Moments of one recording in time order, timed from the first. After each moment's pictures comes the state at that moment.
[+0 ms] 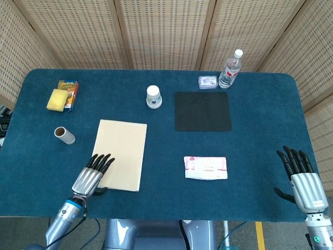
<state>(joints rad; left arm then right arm) -0.32 -1.59 0.00 -1.45 1.50 1.16 0.34 0.08 -1.11 0.04 -1.61 -1.61 1.53 -0.03</state>
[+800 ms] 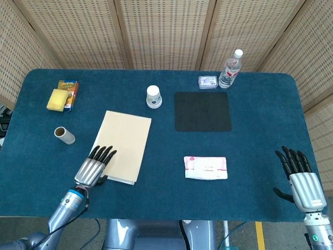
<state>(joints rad) -0.40 -1.57 -0.06 -1.45 1.42 1.09 0.42 0.09 -1.12 0.04 -1.61 -1.60 1.51 -0.03</state>
